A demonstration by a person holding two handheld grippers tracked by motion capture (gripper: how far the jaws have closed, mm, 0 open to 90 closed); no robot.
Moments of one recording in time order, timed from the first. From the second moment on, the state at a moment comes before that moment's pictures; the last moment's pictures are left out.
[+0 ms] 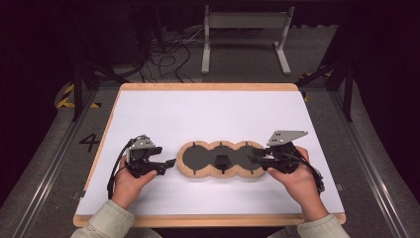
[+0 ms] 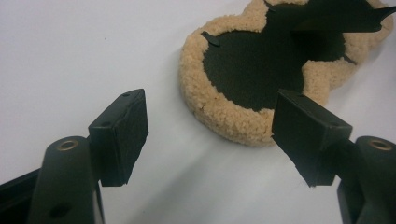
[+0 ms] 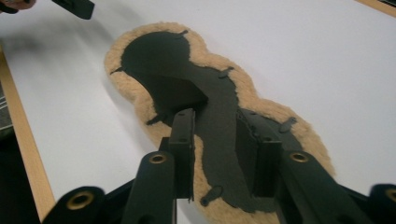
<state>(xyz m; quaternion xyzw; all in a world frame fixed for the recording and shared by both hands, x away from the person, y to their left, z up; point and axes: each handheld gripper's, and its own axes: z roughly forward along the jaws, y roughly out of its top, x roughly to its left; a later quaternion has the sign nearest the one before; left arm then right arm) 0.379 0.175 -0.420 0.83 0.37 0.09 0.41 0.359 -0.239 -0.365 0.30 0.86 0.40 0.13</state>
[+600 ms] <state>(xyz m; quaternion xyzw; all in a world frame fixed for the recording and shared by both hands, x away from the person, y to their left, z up) 0.382 0.171 -0.424 0.83 0.38 0.07 0.40 0.372 -0.268 -0.375 0.37 0.85 0.34 0.14</state>
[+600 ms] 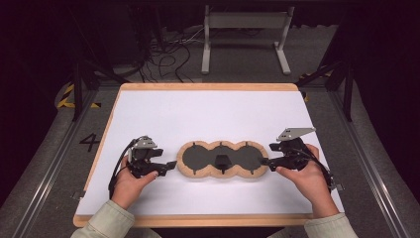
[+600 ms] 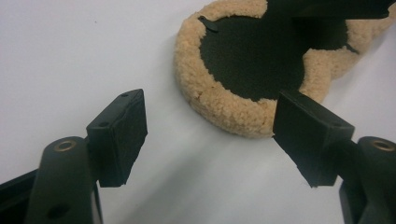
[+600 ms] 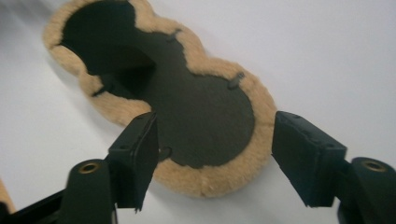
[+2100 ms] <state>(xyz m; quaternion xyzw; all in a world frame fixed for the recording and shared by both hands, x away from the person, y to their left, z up) 0.397 0.138 -0.455 0.85 0.37 -0.03 0.38 0.396 -0.273 -0.436 0.42 0.85 0.31 0.00</state>
